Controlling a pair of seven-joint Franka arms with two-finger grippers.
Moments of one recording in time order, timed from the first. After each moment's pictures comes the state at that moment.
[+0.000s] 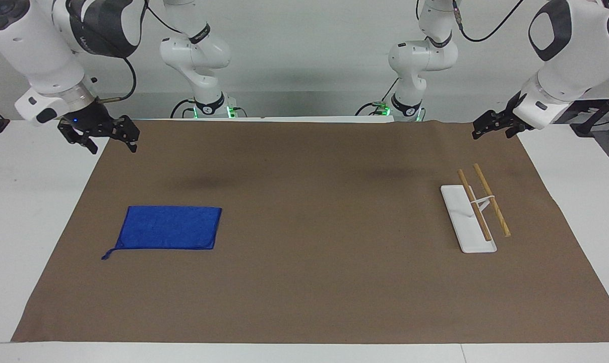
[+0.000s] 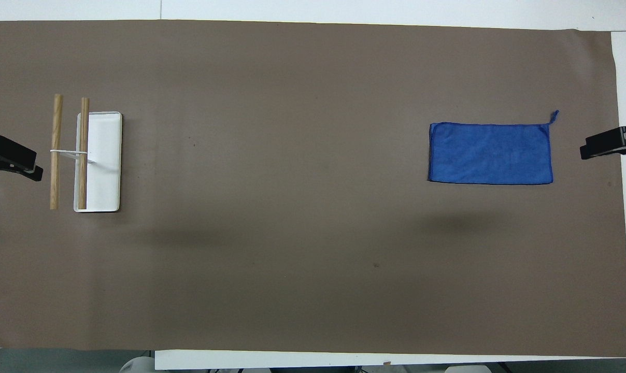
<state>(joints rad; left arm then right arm) -0.04 0.00 0.00 -1.62 -0.03 1.38 0.00 -0.06 -0.03 -0.09 -1.71 -0.01 1.64 -0.18</state>
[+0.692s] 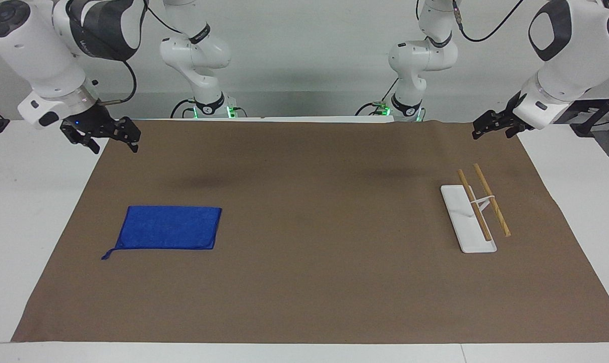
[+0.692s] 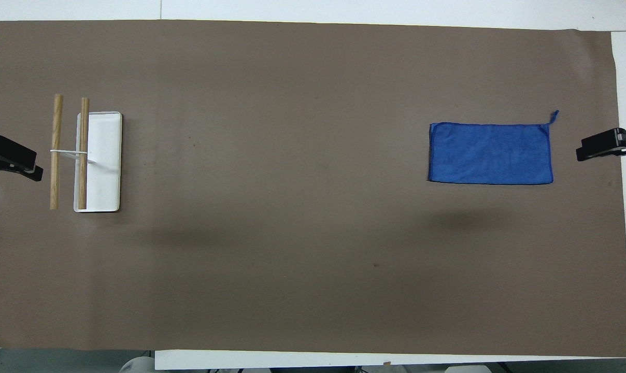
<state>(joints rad) -0.04 0.00 0.00 -1.62 -0.03 1.38 0.00 -0.06 0.00 -0.11 -1.77 -0.01 1.73 -0.17</state>
